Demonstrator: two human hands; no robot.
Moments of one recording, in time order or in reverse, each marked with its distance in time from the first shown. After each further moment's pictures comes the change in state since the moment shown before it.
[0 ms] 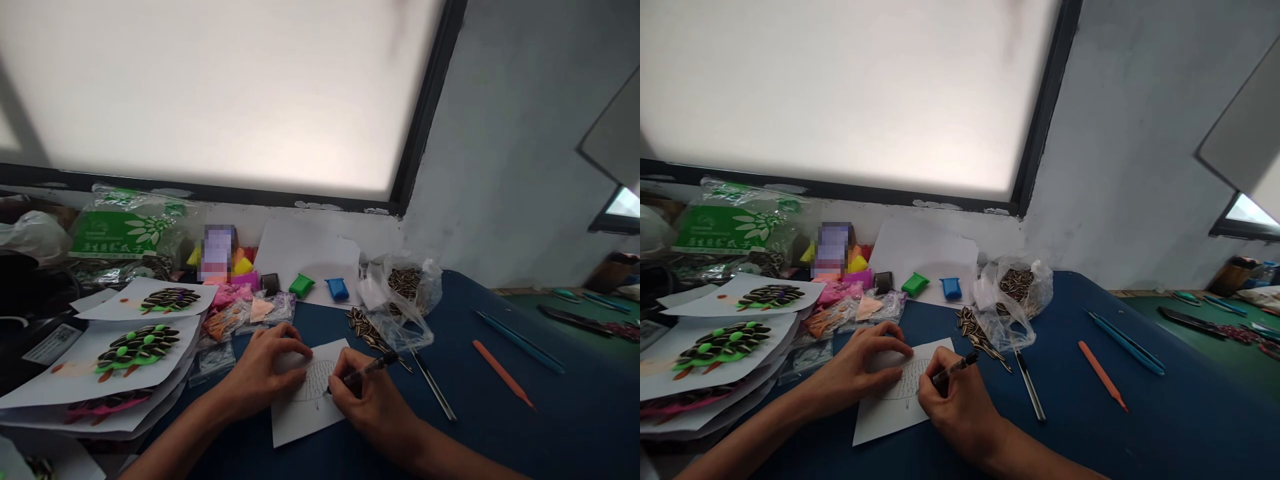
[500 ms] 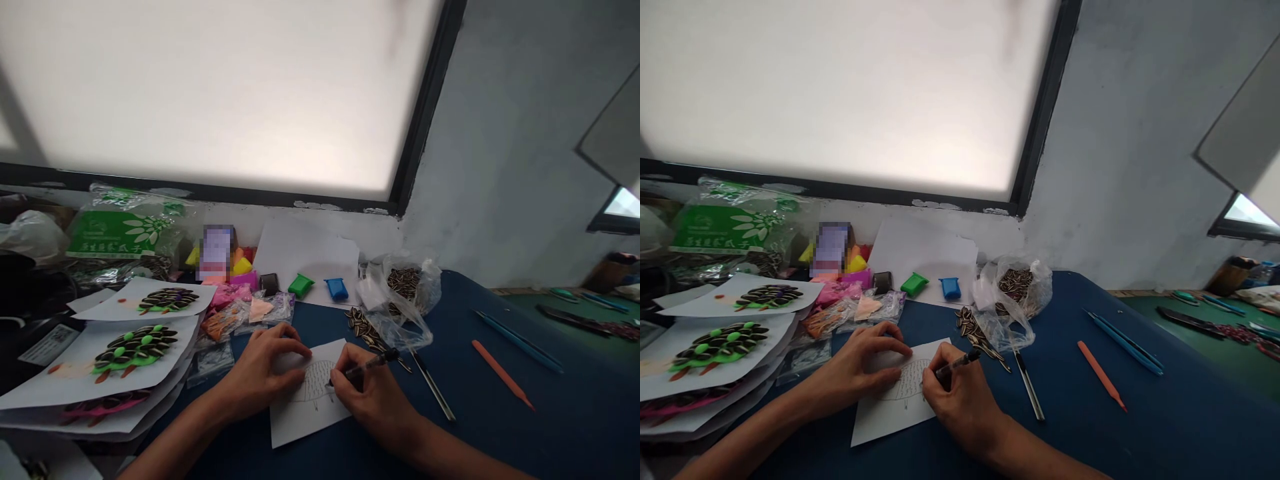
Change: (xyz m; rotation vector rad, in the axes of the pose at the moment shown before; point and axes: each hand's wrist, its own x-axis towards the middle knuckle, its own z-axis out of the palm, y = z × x) left_hand 0.000 0.007 -0.006 0.010 -0.031 -0.001; right_hand 0.003 0.001 -0.005 -0.030 0.012 0.002
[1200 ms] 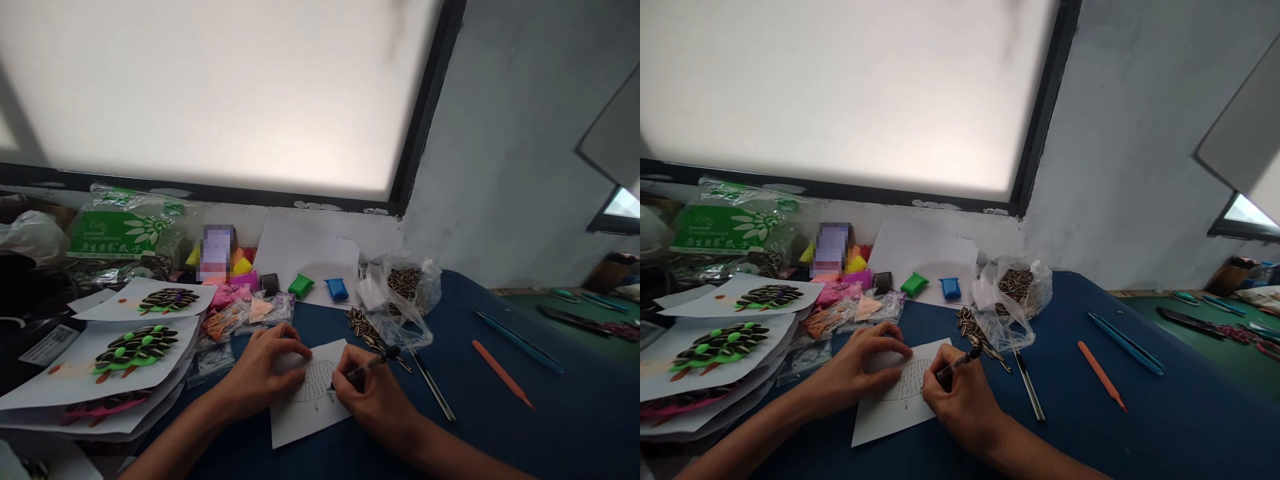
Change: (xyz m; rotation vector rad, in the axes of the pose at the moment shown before) left_hand -0.001 -0.003 0.003 -0.038 0.007 -0.022; right_hand -0.001 -0.001 -0.001 0.031 -0.001 -0.011
